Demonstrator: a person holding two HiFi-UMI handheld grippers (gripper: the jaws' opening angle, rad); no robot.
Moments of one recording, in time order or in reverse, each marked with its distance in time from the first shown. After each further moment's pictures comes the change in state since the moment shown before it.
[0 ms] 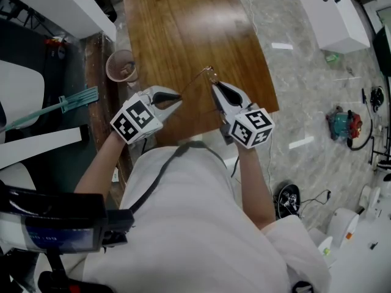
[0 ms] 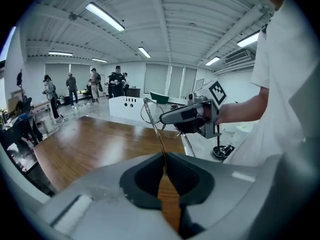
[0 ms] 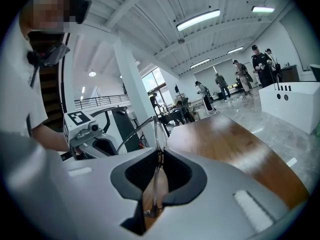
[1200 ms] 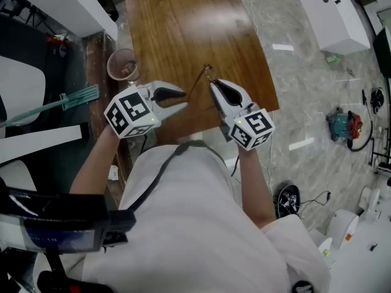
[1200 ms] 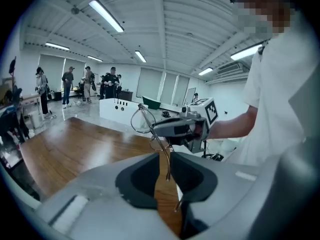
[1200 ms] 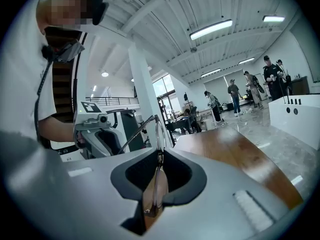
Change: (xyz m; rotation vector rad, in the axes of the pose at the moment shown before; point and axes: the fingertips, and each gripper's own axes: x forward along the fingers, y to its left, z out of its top) left arm -0.016 -0.015 0.030 -0.032 -0.062 -0.138; right arm 0.002 0.022 0.015 -0.116 -0.080 0.064
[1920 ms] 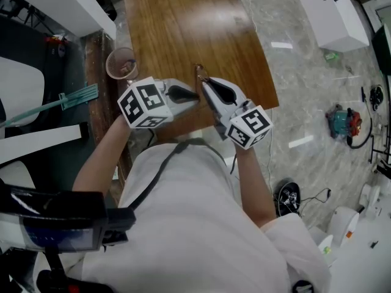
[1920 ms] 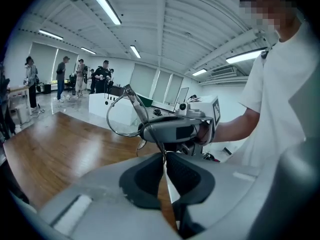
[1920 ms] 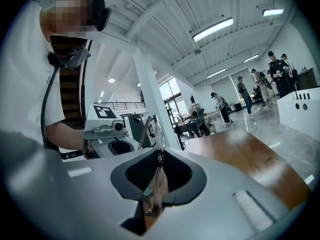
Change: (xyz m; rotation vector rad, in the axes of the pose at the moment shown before) left arm 0.034 -0.012 0.009 -0.022 0.024 -0.121; right arm 0.007 0.025 0.009 0.011 -0.041 0.094
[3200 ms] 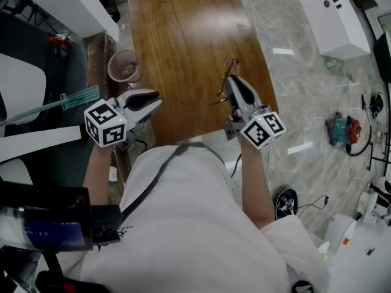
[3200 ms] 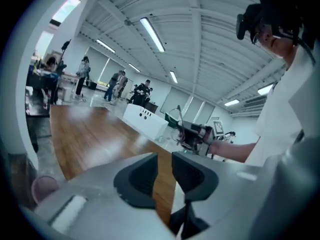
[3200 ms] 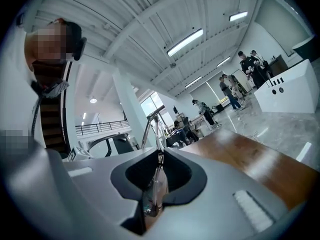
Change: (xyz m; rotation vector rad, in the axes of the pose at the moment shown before) left arm -0.092 0.033 -0.042 -0.324 -0.292 0.284; right arm -0.038 -0.063 0.032 0.205 -0.182 -0.133
